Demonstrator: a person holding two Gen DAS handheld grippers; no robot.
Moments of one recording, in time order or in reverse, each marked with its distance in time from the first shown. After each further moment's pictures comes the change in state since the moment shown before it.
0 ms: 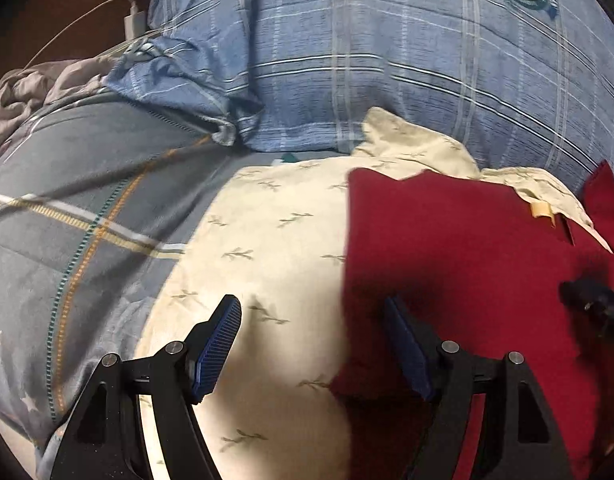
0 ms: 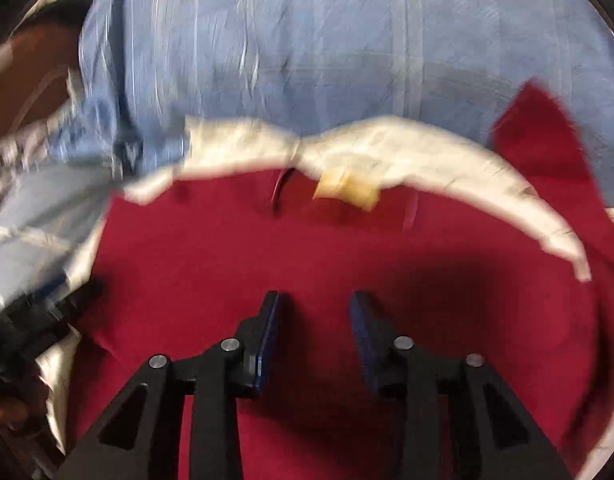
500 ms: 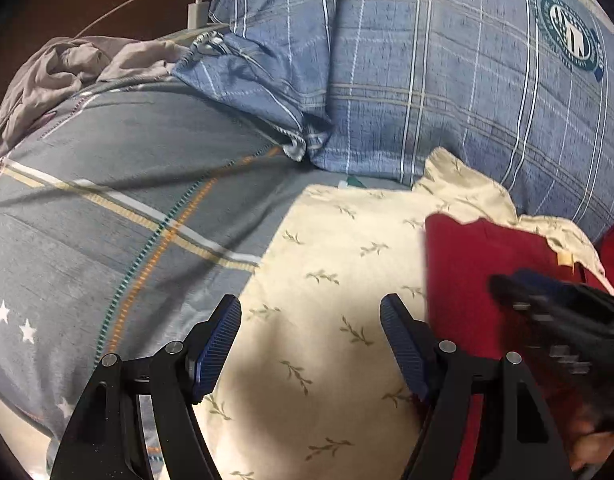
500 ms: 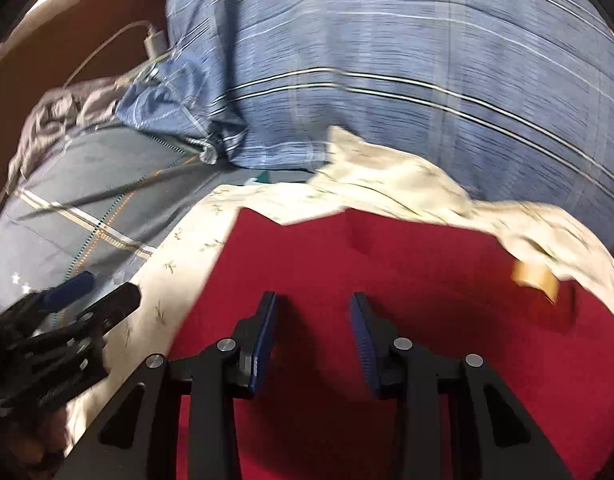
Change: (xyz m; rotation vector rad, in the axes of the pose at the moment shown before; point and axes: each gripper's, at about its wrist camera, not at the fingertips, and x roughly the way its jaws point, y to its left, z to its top) left arm -0.010 0.047 0.013 -0.126 -0.040 0.032; right arm 0.039 0.128 0.046 -0.187 -0.025 0.171
